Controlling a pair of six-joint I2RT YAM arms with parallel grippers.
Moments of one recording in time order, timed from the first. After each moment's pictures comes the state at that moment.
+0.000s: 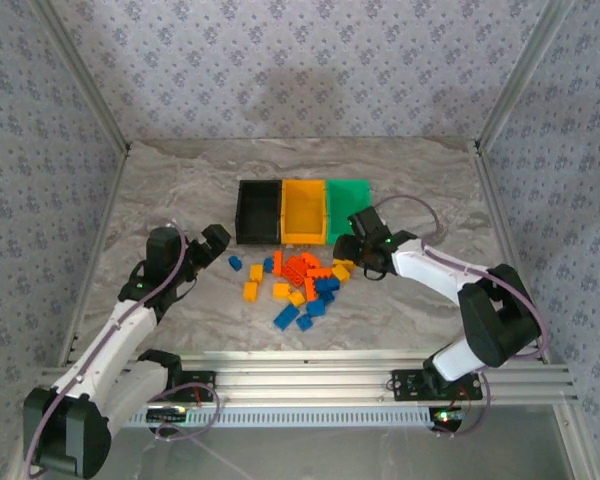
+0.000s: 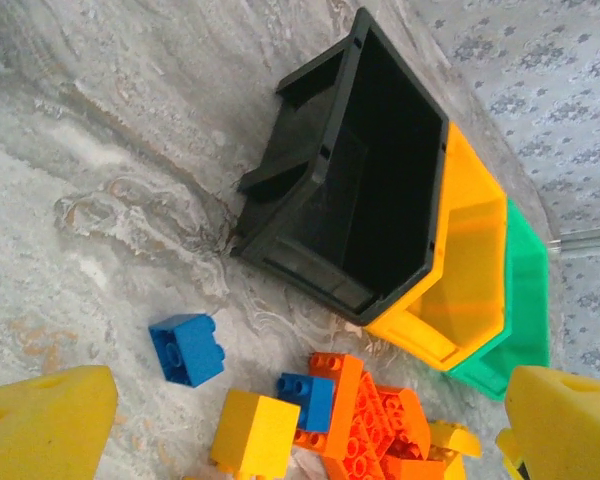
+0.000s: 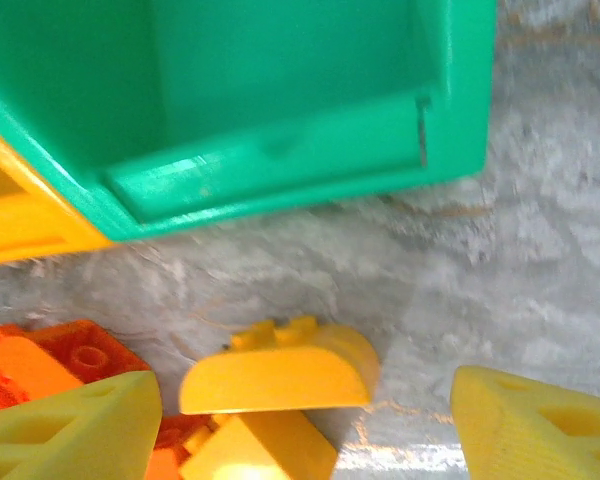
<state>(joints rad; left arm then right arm) -0.25 0.88 0.53 -0.22 0.14 -0.92 0.55 1.51 0.87 -0.40 0.09 0.77</state>
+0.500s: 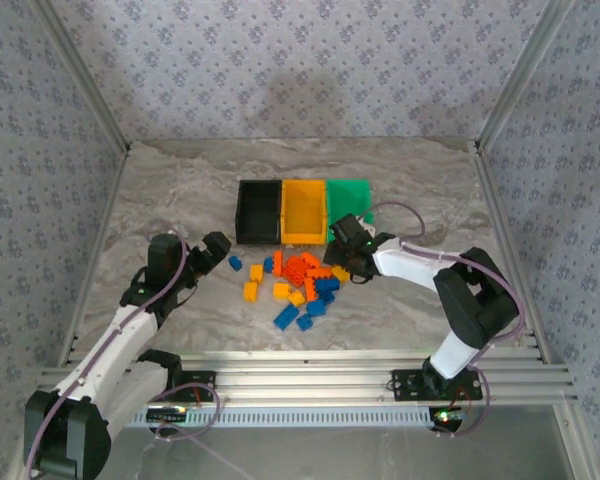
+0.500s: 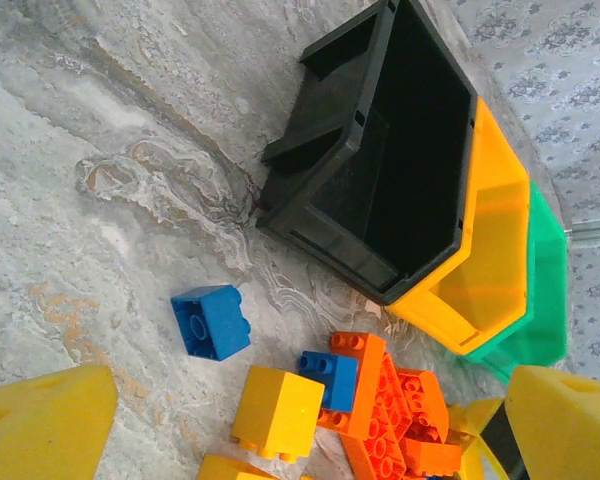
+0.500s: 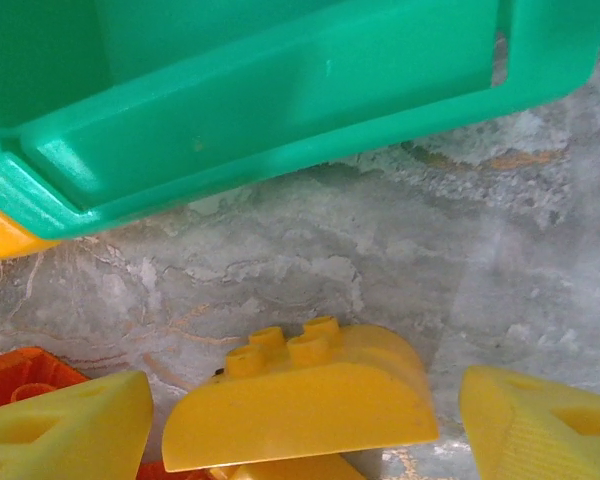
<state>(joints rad) -0.25 0.86 0.48 -0.21 0.15 -0.93 0.64 1.64 0.91 -0.38 0.17 0.88</state>
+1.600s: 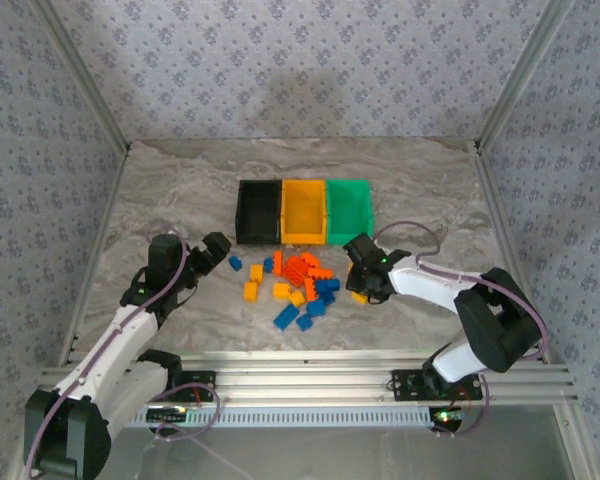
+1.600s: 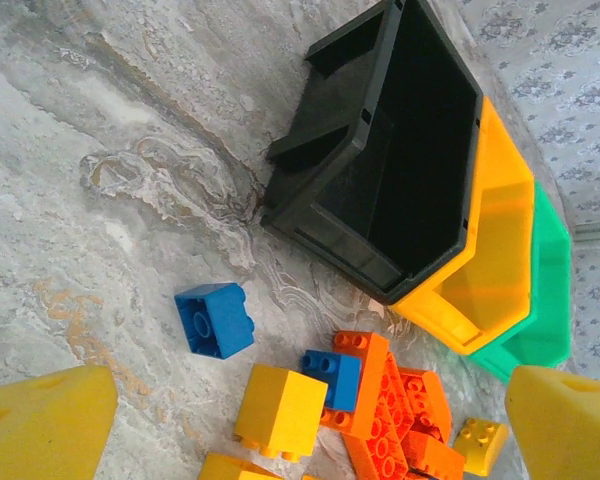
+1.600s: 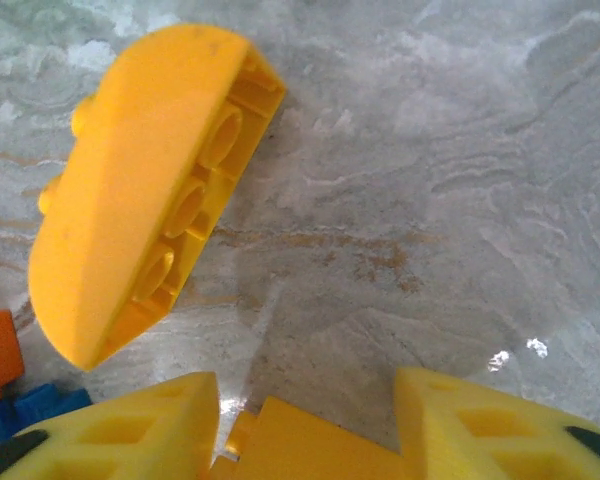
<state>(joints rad) -0.25 0.86 0.48 -0.22 0.15 -0.94 0.63 1.48 0.73 -0.49 0.13 0.87</state>
